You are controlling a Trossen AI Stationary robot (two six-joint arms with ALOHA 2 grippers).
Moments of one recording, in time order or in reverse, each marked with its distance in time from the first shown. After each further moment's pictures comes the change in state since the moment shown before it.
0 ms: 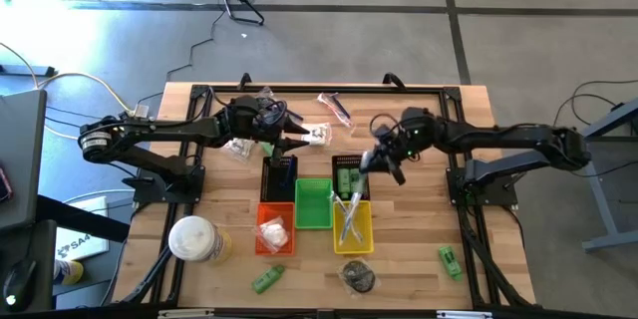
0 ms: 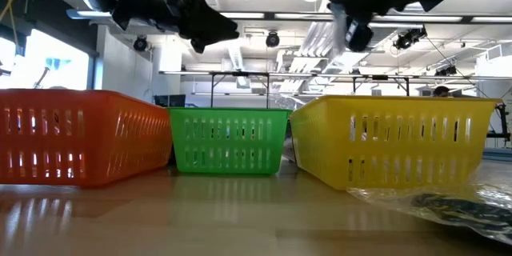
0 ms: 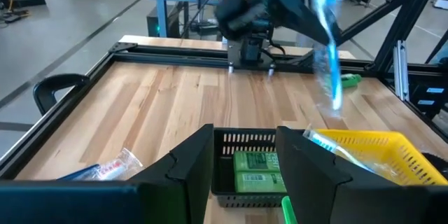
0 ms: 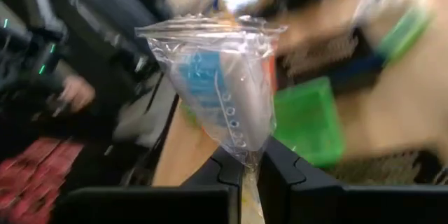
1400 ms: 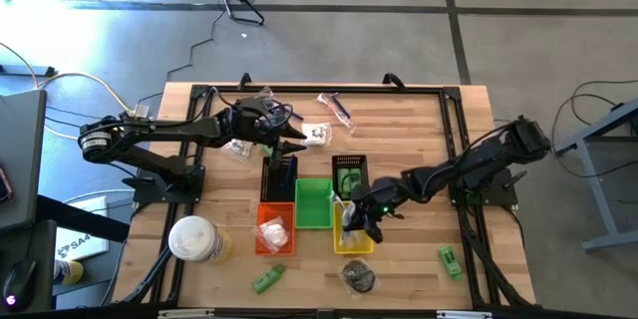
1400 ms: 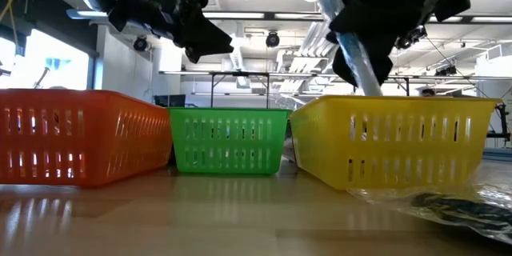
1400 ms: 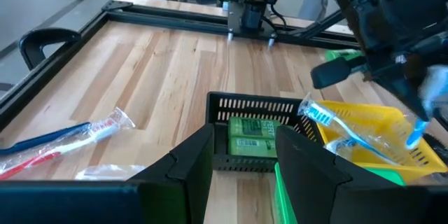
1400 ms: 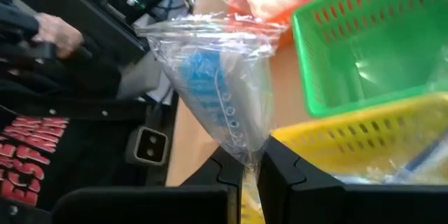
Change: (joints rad) left arm 0.000 0.000 0.000 -0.122 -0.002 -0.022; right arm 0.477 0.406 -0.002 0.352 0.352 0.273
